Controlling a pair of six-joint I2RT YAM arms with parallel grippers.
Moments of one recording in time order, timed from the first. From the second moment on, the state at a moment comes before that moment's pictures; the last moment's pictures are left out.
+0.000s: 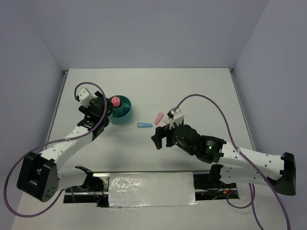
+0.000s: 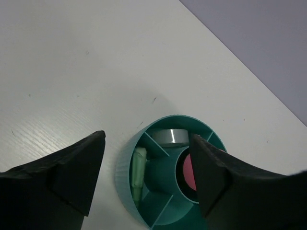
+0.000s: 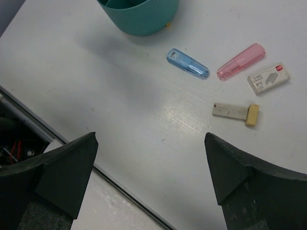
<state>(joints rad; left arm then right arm) -0.39 1.19 0.71 0.01 -0.82 -0.82 1.15 0.91 0.76 -0.31 0.42 0.52</state>
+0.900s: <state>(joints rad) -0.39 0.62 0.93 -0.58 -0.19 -0.57 0.77 1.92 1.27 -0.36 -0.11 -0.24</state>
